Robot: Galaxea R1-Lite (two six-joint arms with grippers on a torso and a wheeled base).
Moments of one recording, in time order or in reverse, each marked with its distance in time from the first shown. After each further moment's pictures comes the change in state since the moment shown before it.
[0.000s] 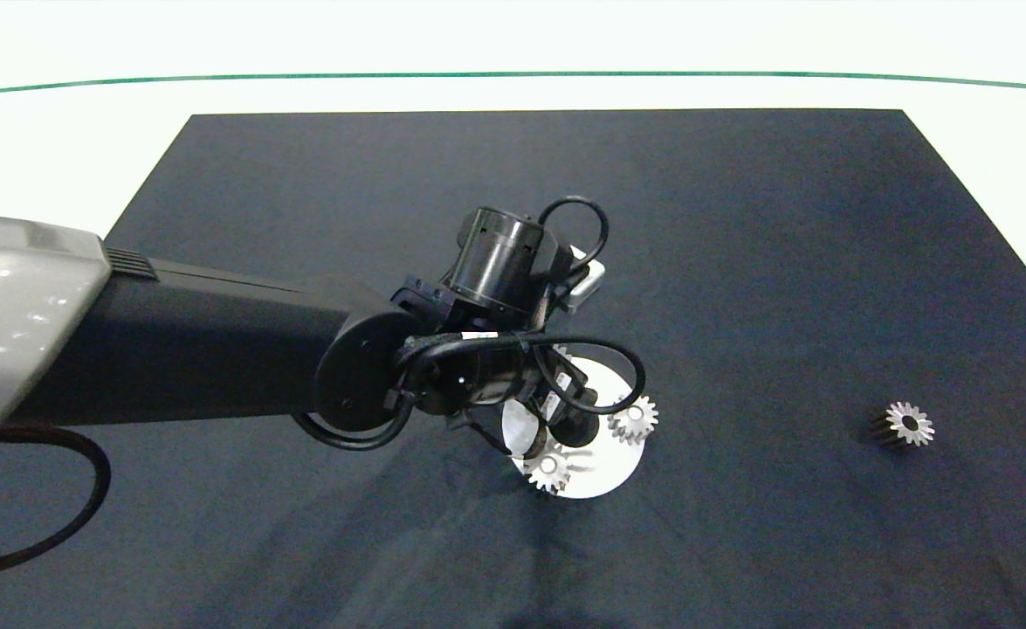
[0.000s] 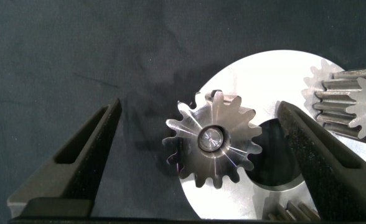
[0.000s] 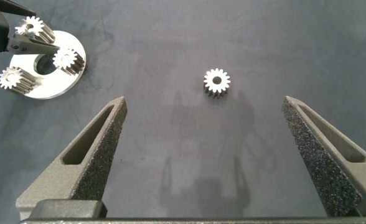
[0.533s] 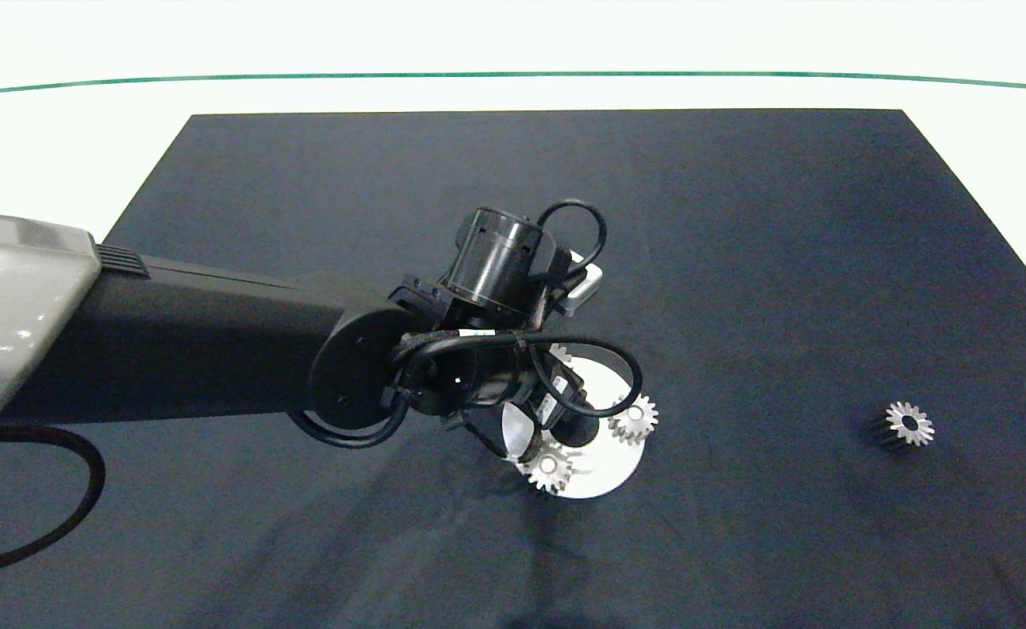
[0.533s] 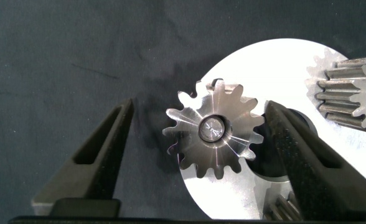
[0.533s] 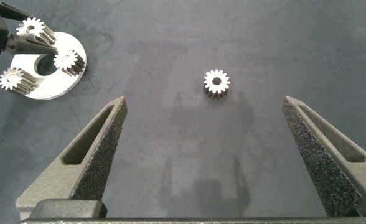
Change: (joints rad) left arm 0.001 -0.006 -0.002 0.033 0.000 0.000; right arm 0.000 -0.006 0.000 0.000 0.000 0.000
